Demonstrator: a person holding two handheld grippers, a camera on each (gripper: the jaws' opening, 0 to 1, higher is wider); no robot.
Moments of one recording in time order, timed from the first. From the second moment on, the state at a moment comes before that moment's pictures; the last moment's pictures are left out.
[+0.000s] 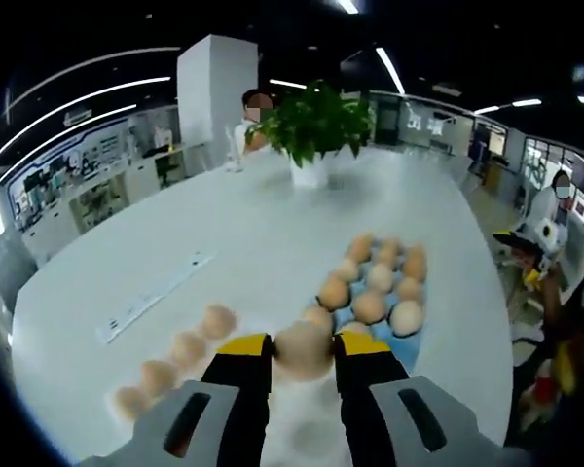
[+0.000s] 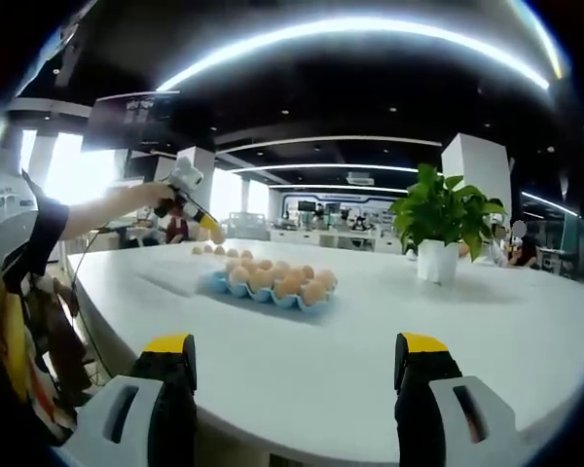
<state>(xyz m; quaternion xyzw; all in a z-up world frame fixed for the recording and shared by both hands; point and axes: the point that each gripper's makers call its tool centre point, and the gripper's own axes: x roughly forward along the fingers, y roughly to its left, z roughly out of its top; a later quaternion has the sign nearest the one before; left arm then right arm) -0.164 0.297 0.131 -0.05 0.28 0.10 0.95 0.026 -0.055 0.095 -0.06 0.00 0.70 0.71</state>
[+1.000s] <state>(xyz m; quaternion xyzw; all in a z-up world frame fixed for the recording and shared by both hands) -0.129 0.236 0.101 -0.04 0.32 0.01 0.95 0.026 -0.054 0.091 -0.06 0.01 0.70 0.71</state>
